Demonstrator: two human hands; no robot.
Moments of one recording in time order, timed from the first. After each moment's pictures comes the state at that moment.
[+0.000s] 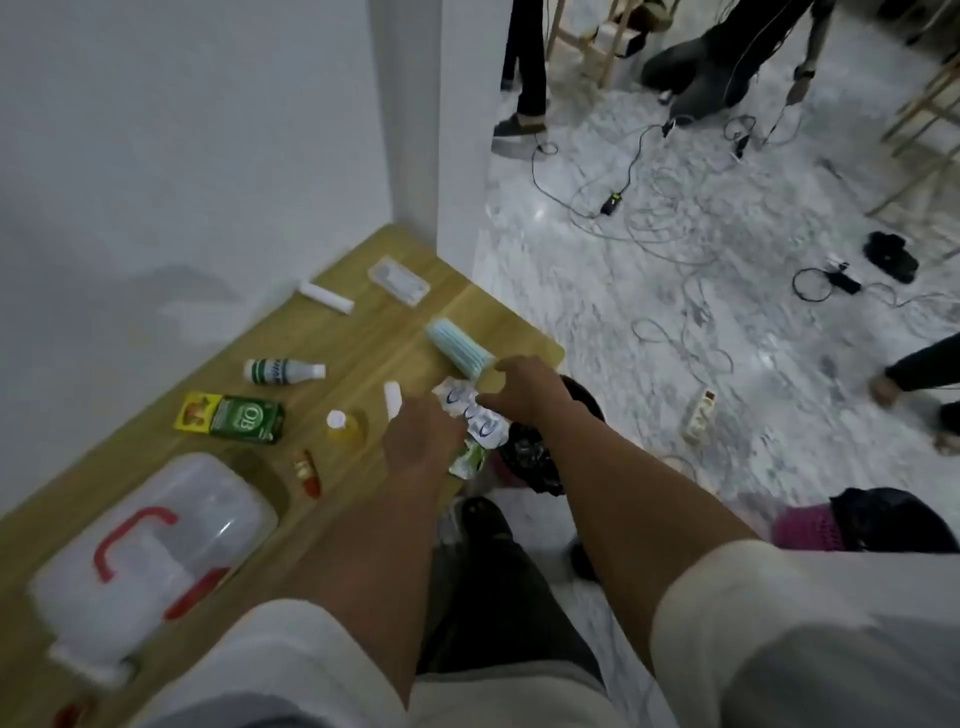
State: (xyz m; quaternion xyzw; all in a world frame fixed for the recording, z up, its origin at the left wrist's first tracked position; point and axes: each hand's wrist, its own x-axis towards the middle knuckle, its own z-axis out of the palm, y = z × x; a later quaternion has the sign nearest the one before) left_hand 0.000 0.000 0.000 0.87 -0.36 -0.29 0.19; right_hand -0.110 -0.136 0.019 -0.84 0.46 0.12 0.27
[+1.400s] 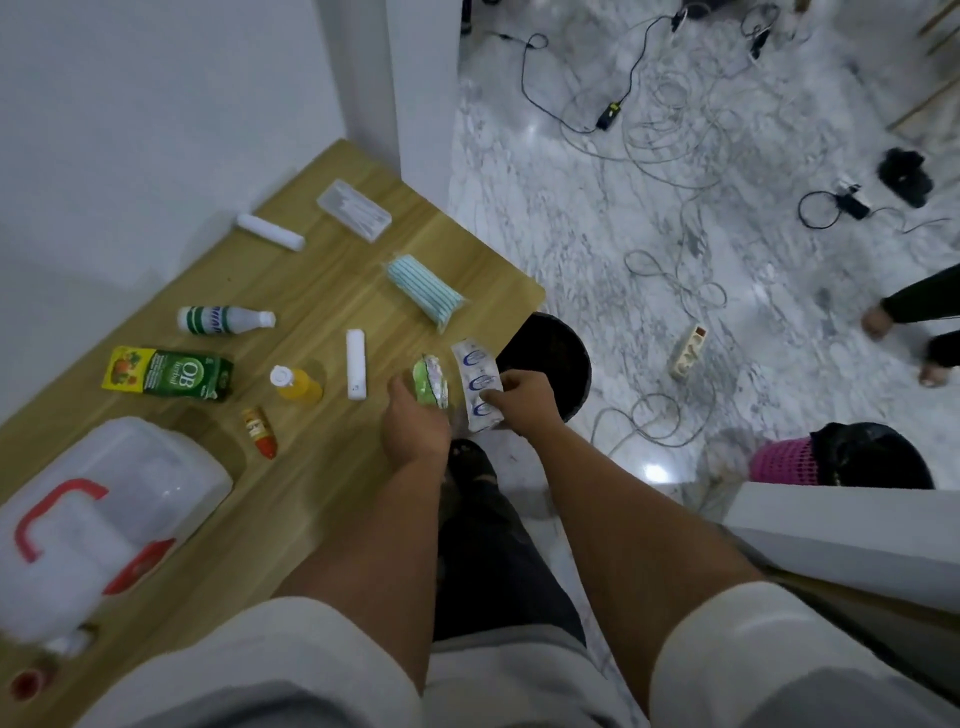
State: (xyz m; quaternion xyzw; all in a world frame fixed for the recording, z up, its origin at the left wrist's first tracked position) left_hand -0.061 -0.005 -0.040 0.90 -0.13 -0.31 0.27; right_hand -0.173 -0.102 -0.062 -0.61 0.62 -0.05 0.49
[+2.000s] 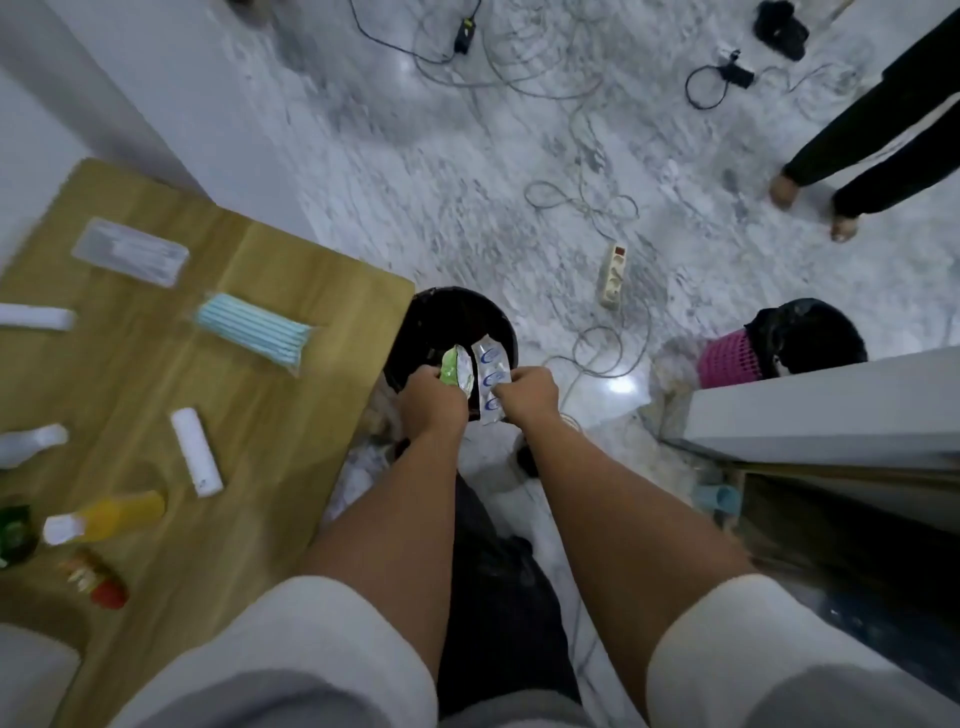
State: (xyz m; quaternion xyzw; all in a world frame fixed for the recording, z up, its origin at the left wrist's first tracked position) left_hand -0.166 -0.145 -0.118 0.85 -0.28 -0.42 0.17; right_hand -0.290 -0.174 -0.134 -0.45 0.78 -0.06 0.43
